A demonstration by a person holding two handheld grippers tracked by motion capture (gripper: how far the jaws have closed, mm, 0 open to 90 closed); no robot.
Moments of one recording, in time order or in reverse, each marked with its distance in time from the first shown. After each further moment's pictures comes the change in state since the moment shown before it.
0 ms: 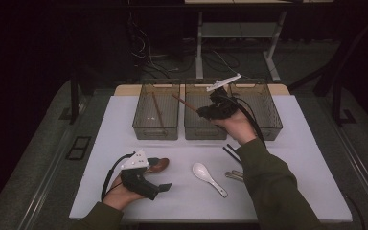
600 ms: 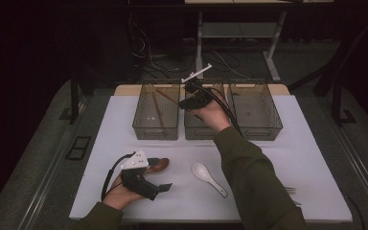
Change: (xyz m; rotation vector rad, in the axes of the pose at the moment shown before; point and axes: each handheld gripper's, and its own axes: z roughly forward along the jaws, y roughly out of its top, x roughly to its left) left arm 0.000 0.000 0.000 -0.006 -0.011 0.010; right arm 0.012 0.050 0.056 0.061 -0.021 0.001
